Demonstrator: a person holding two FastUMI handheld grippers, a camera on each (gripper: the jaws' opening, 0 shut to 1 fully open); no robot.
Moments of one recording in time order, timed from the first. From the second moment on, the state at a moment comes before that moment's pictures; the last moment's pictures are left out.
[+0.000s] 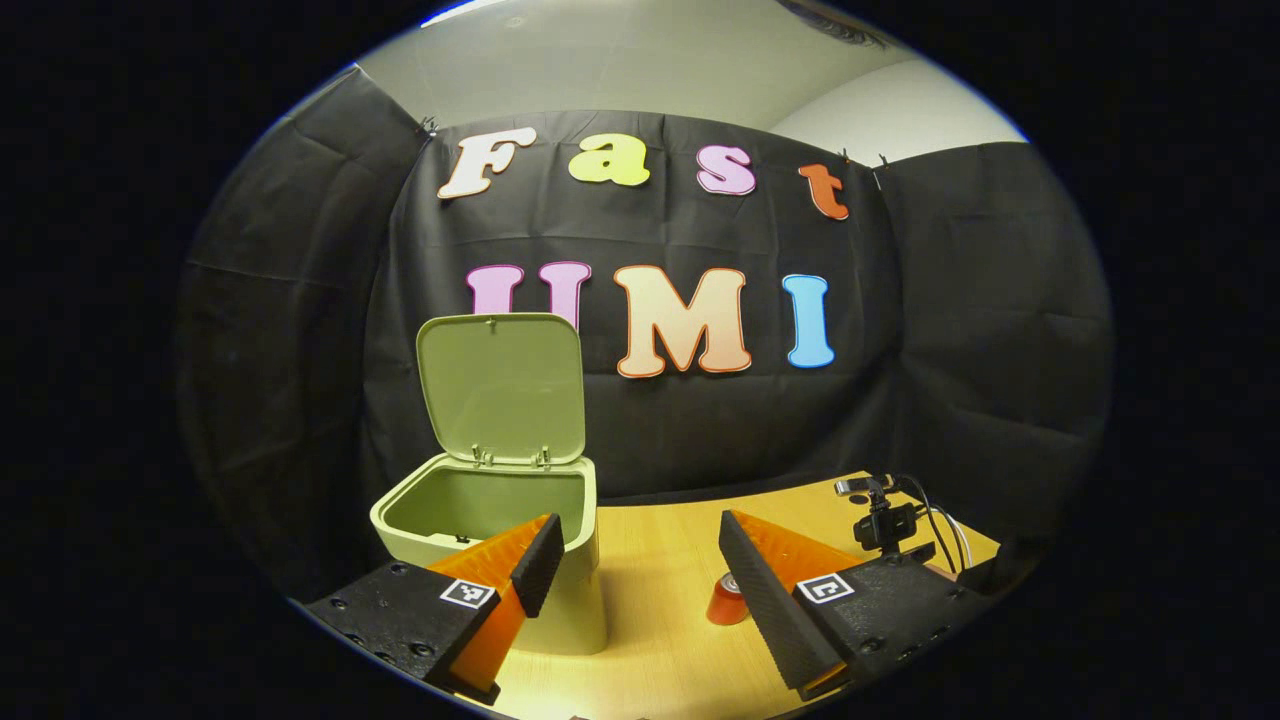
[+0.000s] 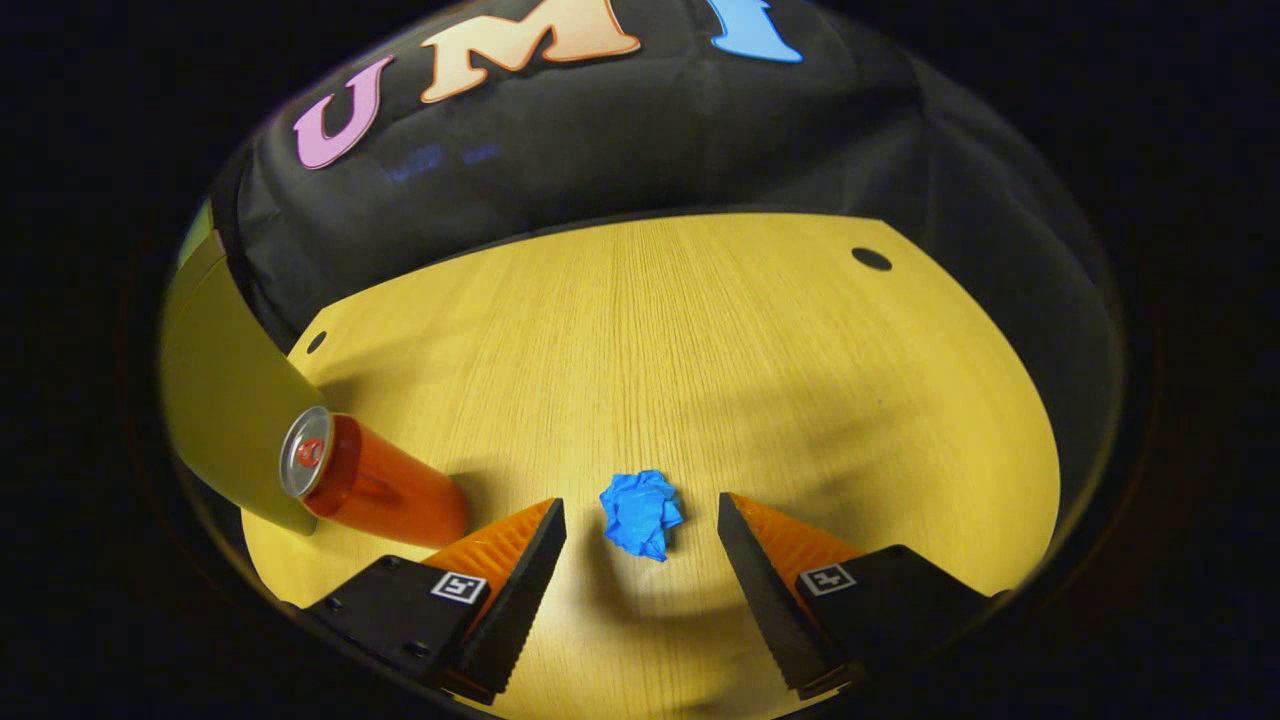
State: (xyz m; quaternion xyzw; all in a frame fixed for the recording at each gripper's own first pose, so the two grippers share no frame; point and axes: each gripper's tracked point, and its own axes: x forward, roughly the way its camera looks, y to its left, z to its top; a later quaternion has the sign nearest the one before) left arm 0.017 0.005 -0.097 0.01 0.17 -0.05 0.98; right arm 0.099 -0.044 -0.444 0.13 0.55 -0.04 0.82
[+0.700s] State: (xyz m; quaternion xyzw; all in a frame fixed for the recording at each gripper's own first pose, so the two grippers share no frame) left arm 0.020 0.006 -0.107 0.01 0.19 -0.05 0.98; right arm 0.109 -0.046 -0.448 0.14 0.56 -0.05 0.81
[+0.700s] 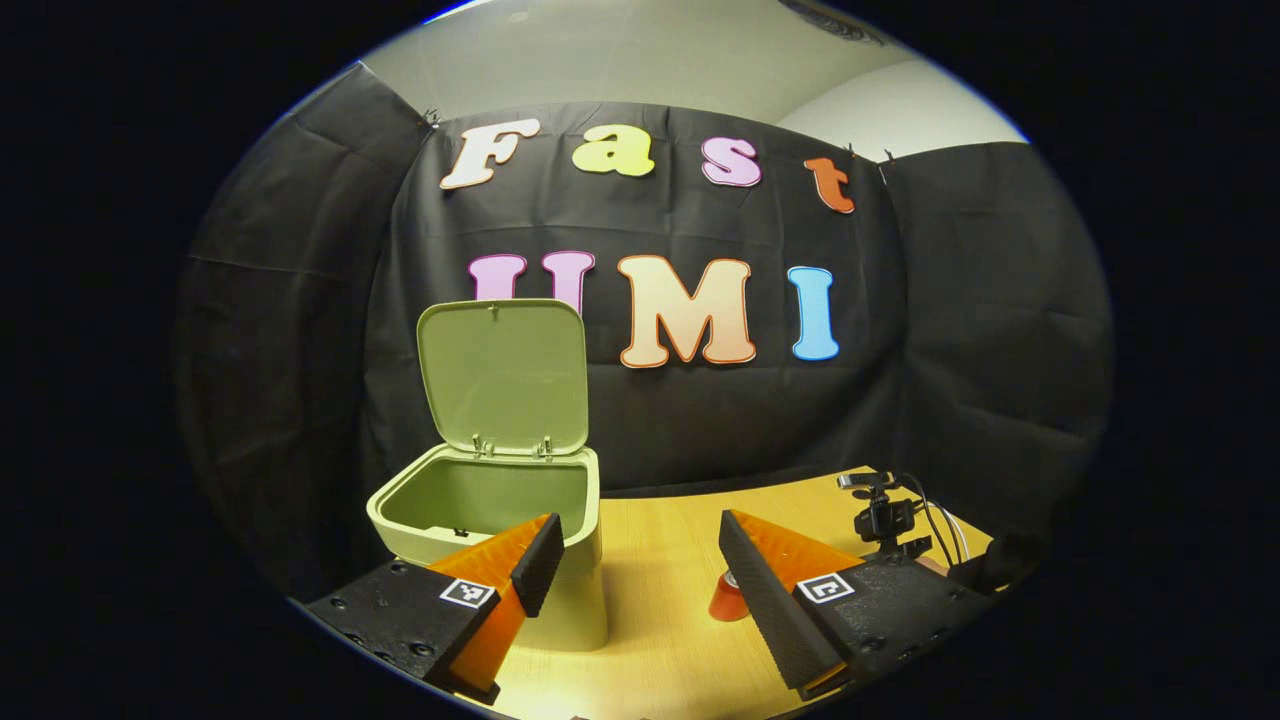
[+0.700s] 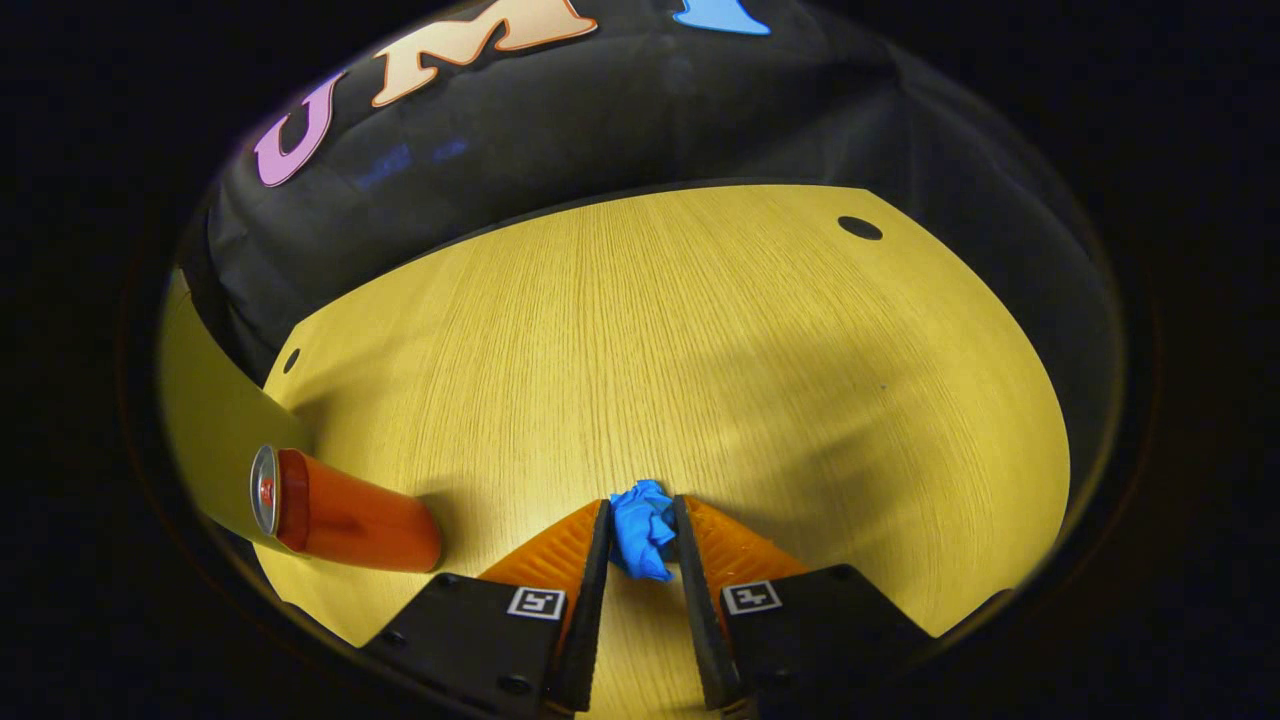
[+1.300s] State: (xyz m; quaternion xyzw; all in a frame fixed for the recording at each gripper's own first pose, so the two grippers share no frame) left arm 0.020 0.007 -0.104 0.01 0.18 -0.05 0.98; right arm 0.133 -0.057 -0.386 0.15 0.49 -0.03 0.86
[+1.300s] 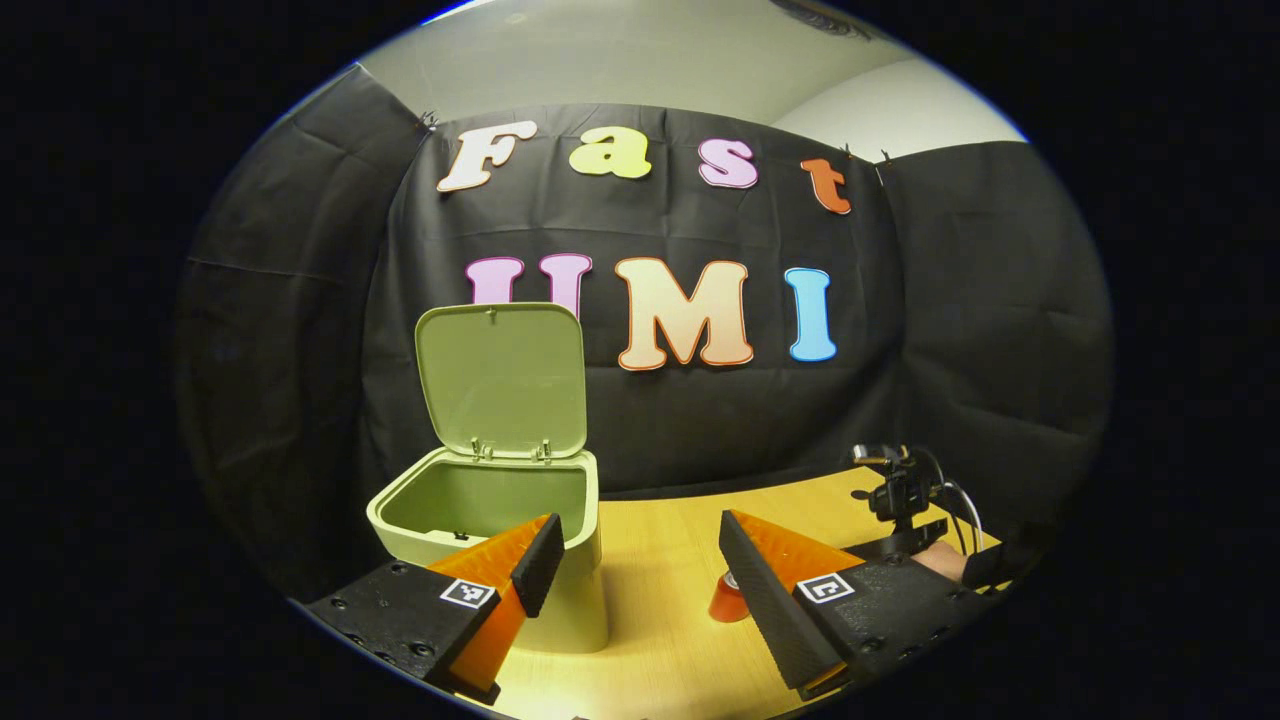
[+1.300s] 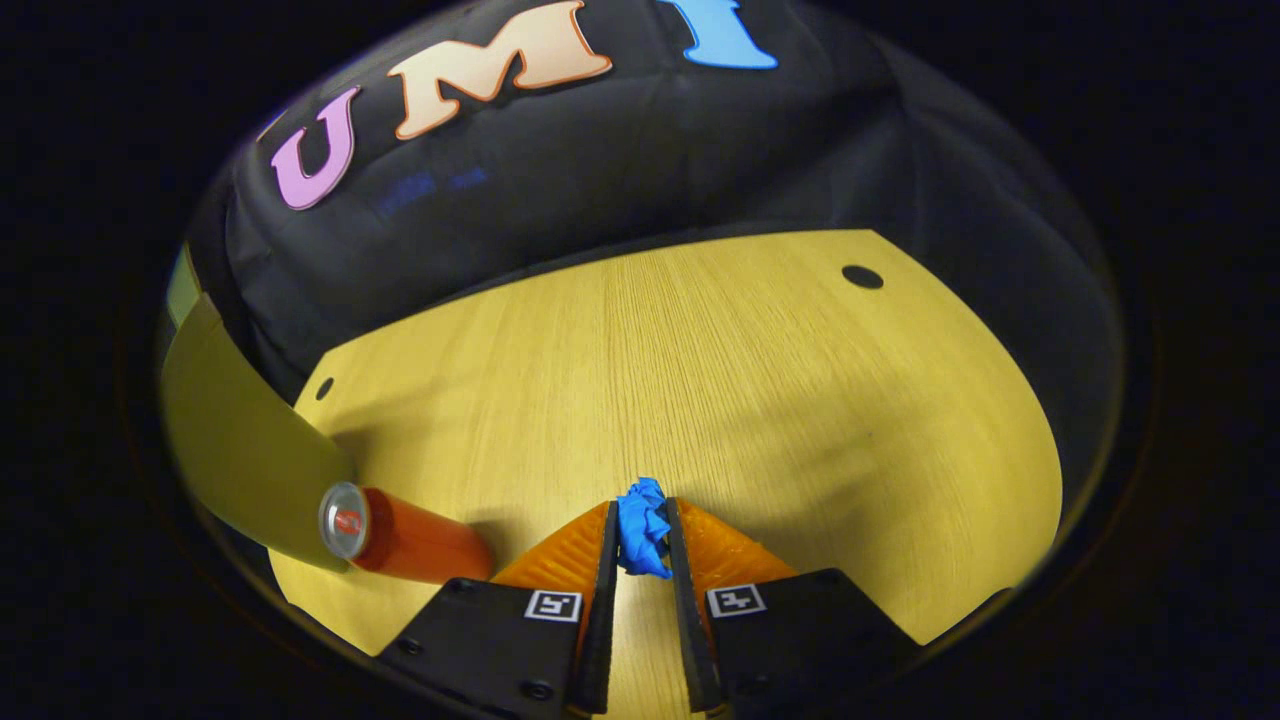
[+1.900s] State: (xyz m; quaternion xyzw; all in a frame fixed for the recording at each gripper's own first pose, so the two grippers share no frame) left arm 0.003 0.046 -0.102 -0.03 0.17 -0.02 0.98; right arm 0.177 -0.002 -0.177 0.10 0.31 0.11 0.94
